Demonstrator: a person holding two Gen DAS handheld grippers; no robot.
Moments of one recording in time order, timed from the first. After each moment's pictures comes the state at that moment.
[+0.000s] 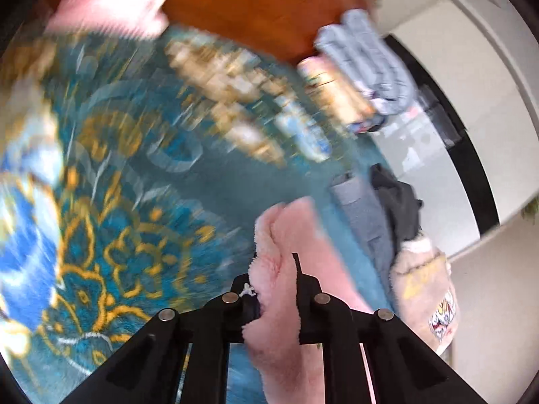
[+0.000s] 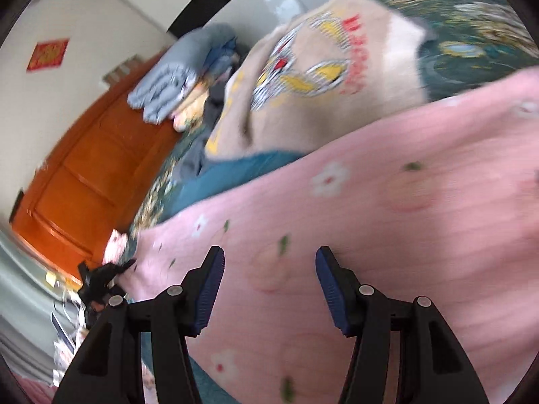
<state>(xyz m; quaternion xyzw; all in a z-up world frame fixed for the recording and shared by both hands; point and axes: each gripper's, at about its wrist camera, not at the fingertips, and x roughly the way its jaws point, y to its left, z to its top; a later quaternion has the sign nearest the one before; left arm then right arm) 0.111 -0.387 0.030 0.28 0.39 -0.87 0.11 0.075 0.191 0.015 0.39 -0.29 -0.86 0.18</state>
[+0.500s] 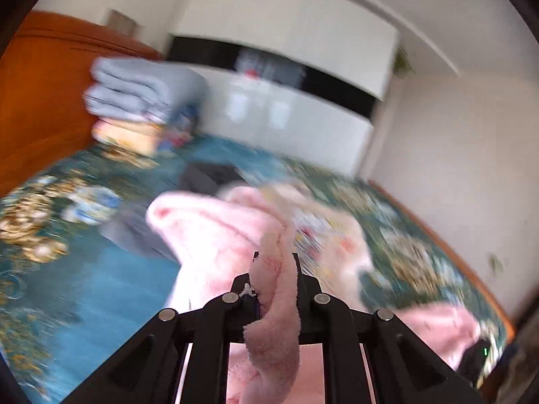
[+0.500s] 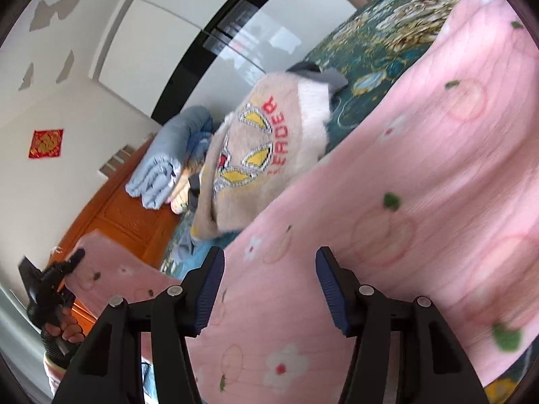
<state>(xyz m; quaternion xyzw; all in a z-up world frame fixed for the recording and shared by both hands) 0.063 -0.075 0.157 0.27 0.11 -0.95 -0.14 0.120 0.291 0.006 0.27 -0.40 -0.87 0.12</state>
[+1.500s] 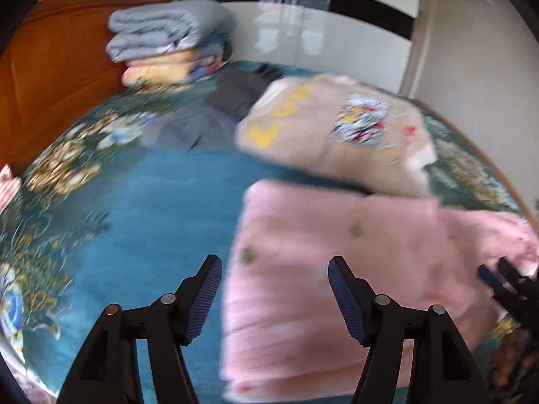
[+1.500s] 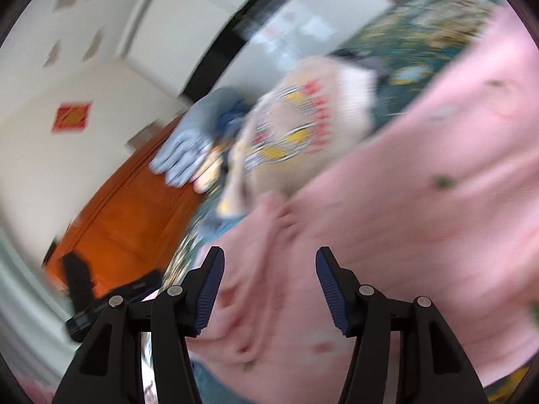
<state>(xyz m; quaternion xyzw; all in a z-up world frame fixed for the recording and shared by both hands) 0.099 -0.114 0.053 0.40 0.05 -0.92 -0.03 0.123 0.246 0.018 0.29 -0.35 -0.86 0.22</state>
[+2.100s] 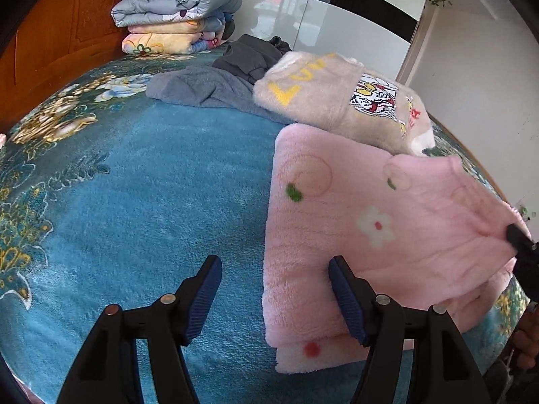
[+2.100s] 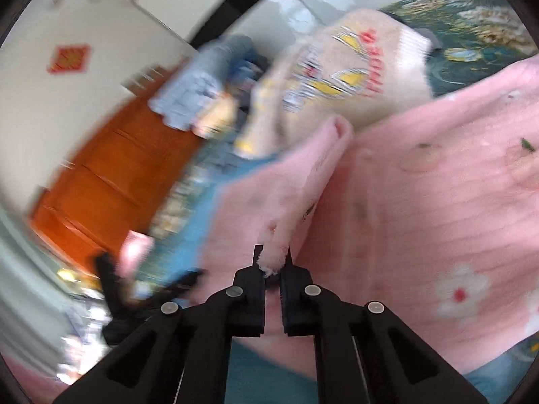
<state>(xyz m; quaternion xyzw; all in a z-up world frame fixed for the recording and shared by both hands) 0.113 -0.148 0.005 0.41 0.10 -0.90 -0.08 0.129 0.167 0.041 0.34 -0.31 -0.85 0.24</state>
